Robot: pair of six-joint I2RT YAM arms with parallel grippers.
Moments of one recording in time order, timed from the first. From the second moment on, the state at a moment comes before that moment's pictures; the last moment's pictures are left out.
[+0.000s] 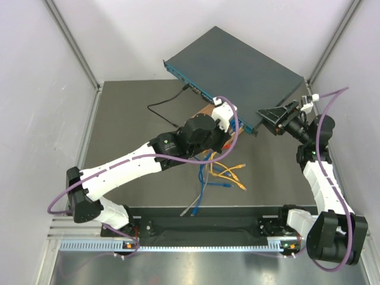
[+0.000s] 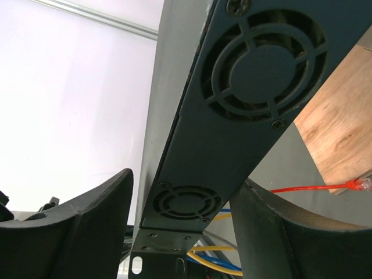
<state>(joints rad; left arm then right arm) -1.09 1.45 1.44 -0.35 -0.21 -0.18 -0.14 1.03 0.67 0.38 -0.85 1.21</state>
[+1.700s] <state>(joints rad) -1.02 1.47 1.49 -0.41 -0.14 -0.42 -0.13 1.04 0.67 0.38 -0.84 1.25</state>
